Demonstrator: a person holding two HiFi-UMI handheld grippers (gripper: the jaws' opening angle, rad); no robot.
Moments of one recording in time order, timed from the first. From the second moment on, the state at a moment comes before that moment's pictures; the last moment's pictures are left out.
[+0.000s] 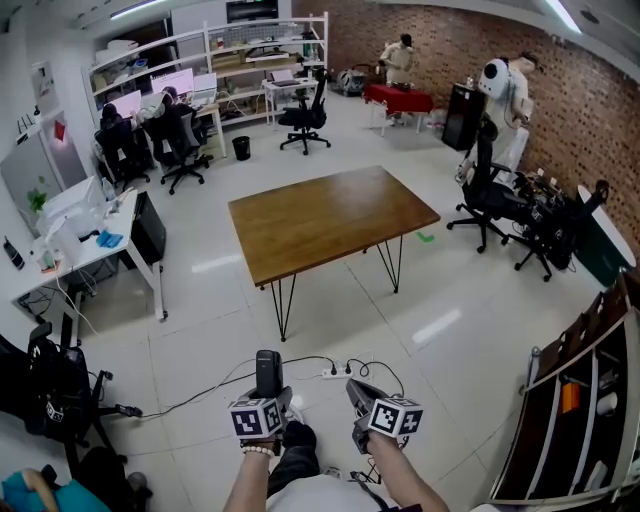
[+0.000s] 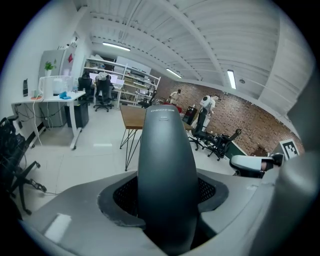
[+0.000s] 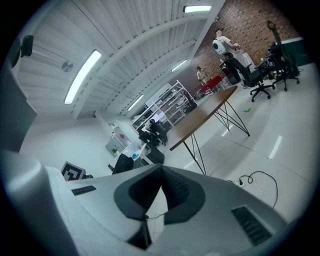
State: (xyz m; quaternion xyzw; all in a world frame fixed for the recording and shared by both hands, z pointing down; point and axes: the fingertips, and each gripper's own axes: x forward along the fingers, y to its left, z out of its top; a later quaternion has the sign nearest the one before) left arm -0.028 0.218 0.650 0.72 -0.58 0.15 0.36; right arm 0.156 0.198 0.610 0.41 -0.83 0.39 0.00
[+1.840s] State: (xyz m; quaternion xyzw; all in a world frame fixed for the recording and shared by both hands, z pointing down) left arm -0.103 -0.107 0.638 0.76 -0.53 0.14 0.36; right arm 0.059 -0.105 0.597 0.44 -0.82 0.38 0.02
